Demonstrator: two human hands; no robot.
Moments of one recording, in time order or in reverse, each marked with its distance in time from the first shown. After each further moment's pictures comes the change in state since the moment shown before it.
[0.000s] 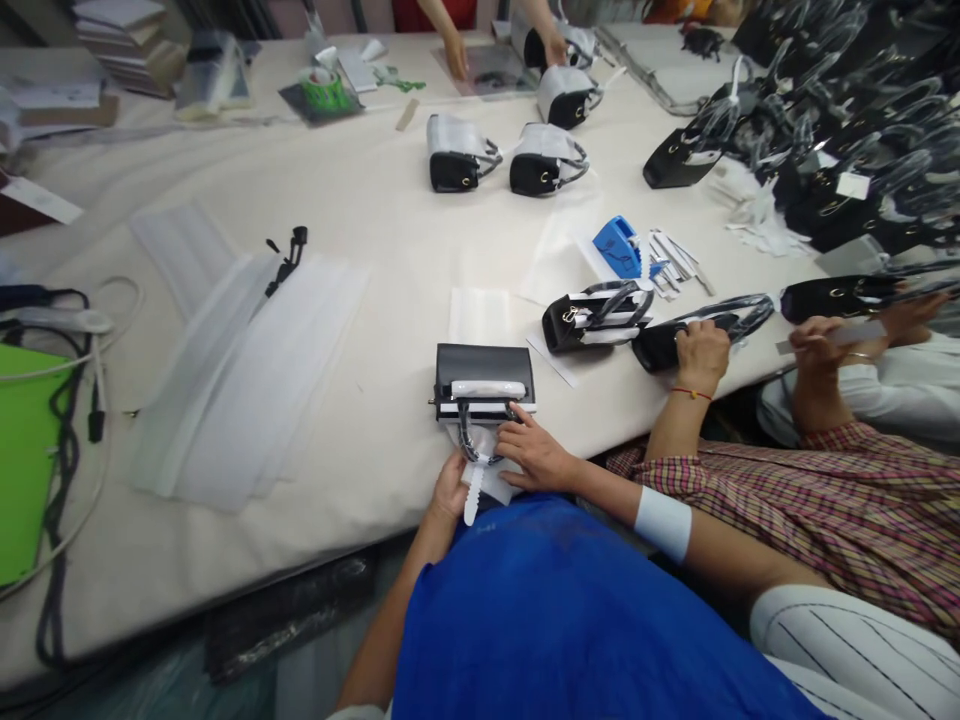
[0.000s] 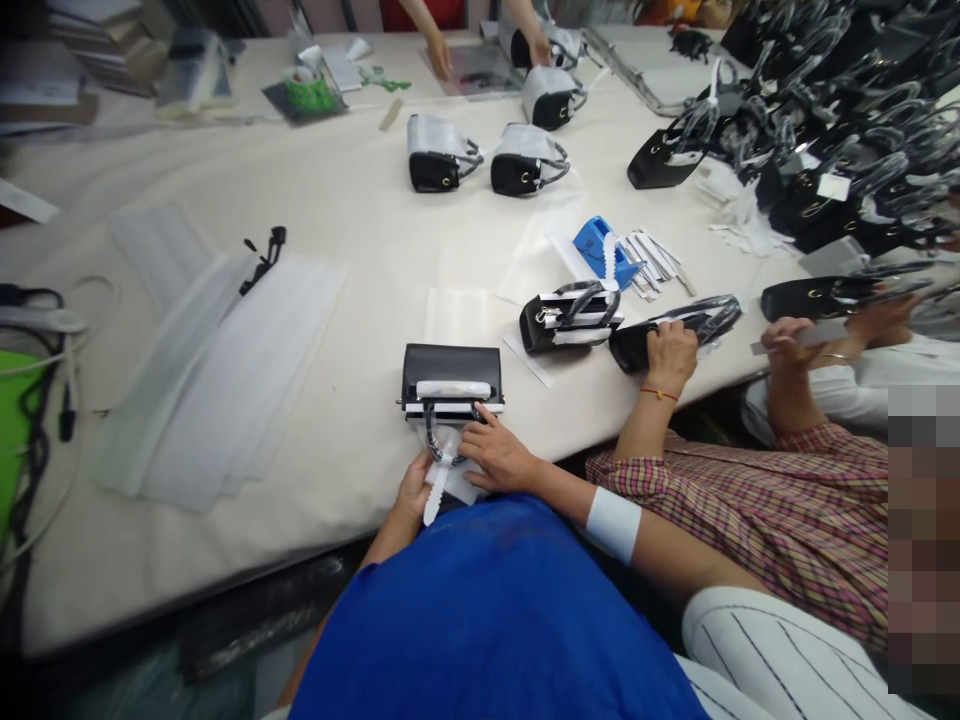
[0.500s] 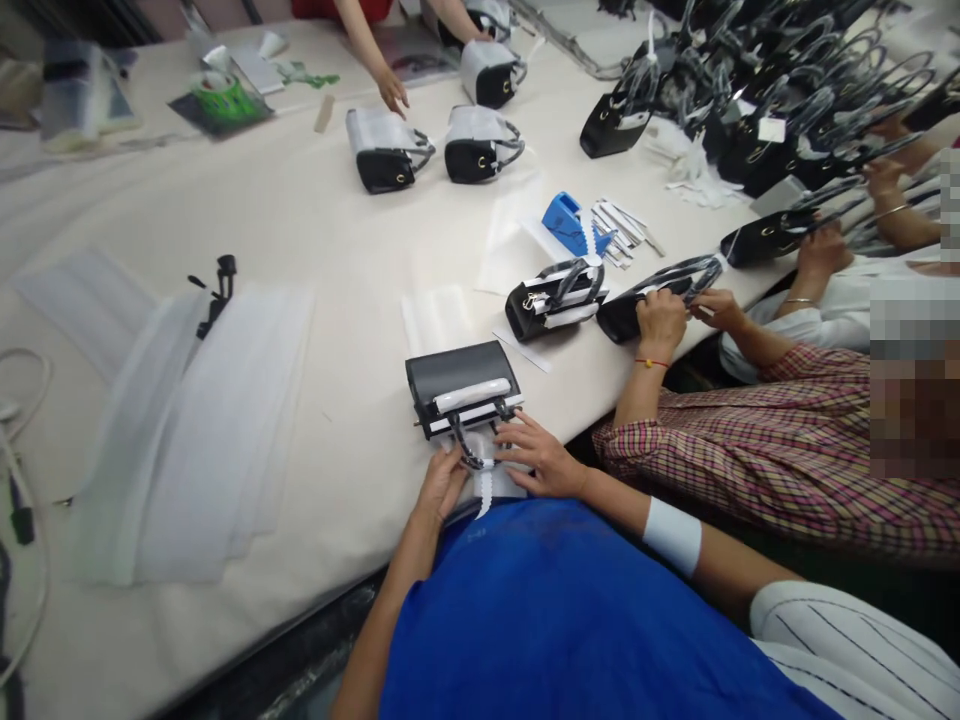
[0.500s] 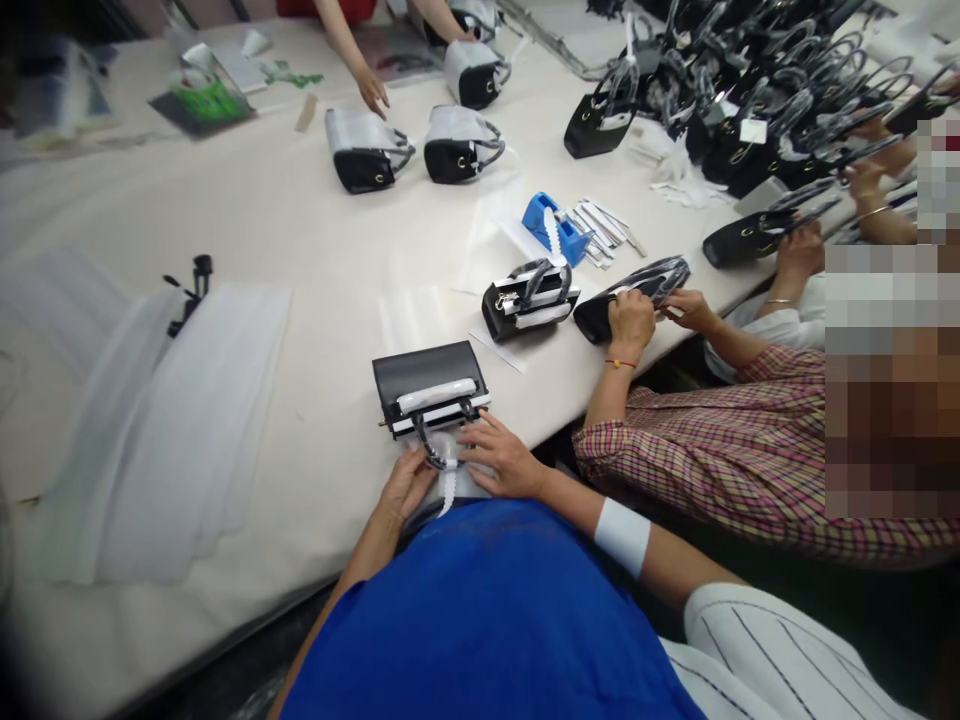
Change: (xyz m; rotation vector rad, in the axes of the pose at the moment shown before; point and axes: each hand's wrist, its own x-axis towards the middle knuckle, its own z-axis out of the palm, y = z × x) left_hand 0.008 0.016 0.014 0.121 -0.017 -0.039; right_hand -0.044 -0.017 0.005 0.142 0.289 0.219
